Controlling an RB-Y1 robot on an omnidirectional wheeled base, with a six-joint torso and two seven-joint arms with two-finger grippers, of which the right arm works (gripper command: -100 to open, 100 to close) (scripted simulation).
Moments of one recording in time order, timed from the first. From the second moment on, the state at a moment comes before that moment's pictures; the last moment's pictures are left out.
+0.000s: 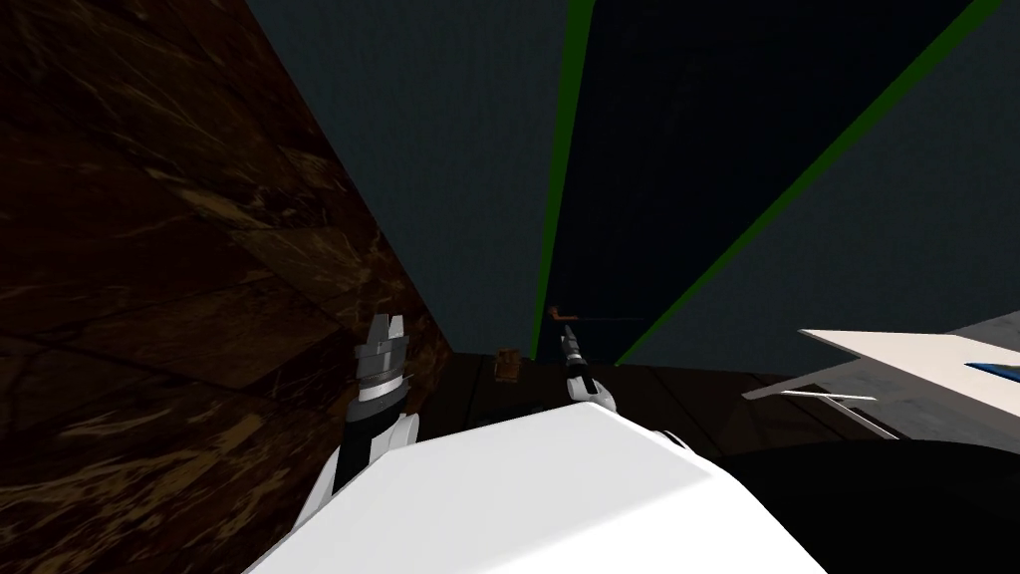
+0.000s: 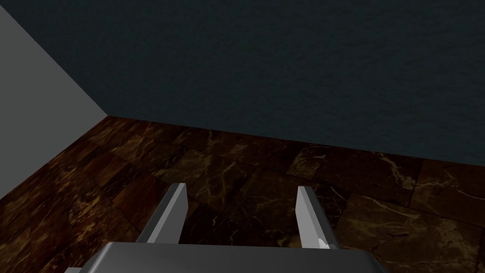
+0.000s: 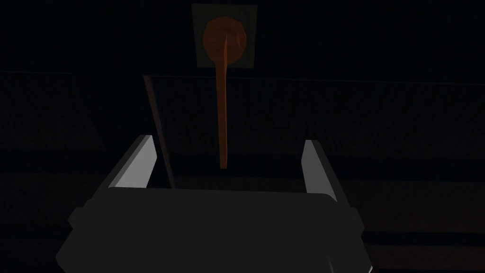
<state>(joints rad) -0.06 -0.17 -0.14 -0.71 -0.15 -0.79 -0.04</state>
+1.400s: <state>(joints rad) -0.04 -0.24 -0.18 -0.65 -0.19 -0.82 -0.10</state>
